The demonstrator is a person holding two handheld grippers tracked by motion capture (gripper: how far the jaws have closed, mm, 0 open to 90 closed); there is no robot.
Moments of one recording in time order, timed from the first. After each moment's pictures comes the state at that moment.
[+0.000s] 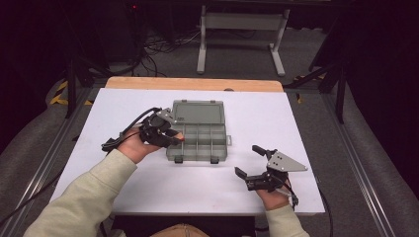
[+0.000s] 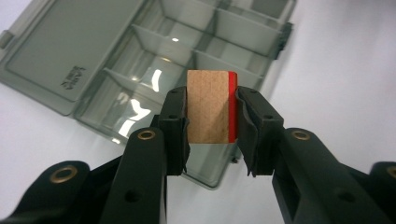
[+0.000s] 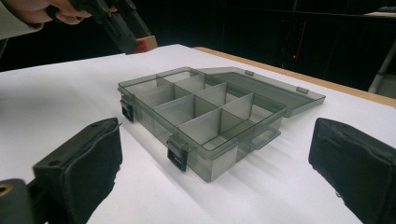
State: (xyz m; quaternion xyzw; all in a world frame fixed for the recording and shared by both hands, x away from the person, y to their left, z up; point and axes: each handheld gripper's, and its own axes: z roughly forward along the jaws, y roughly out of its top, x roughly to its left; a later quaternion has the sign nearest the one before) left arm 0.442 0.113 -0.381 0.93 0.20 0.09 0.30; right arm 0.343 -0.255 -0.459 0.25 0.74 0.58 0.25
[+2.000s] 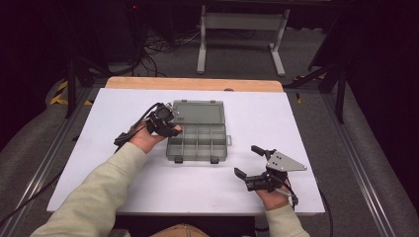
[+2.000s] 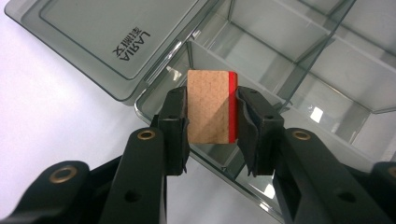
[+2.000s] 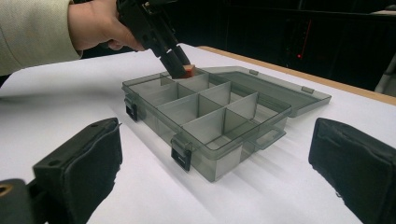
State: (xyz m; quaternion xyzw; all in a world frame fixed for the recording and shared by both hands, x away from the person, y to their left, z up) left arm 0.504 0.110 -0.426 0.92 0.29 0.10 0.26; right arm 0.343 -0.254 -0.460 0.24 0.74 0.58 0.24
